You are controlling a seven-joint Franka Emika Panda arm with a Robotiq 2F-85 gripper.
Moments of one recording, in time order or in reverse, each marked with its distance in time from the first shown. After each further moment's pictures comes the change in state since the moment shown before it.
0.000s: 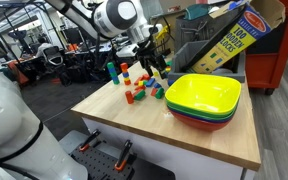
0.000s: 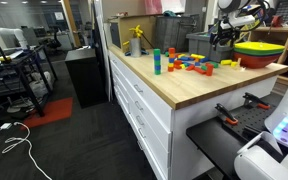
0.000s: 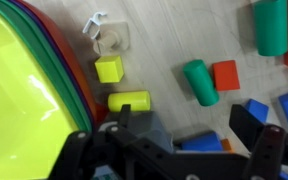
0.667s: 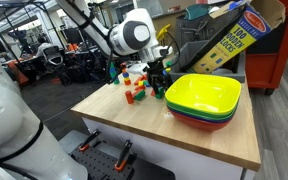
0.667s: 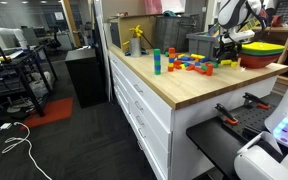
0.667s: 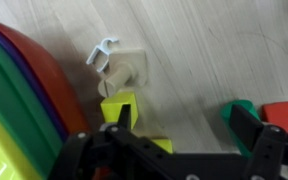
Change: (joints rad) arm 0.010 0.192 -0.073 0.016 -0.036 0.058 0.006
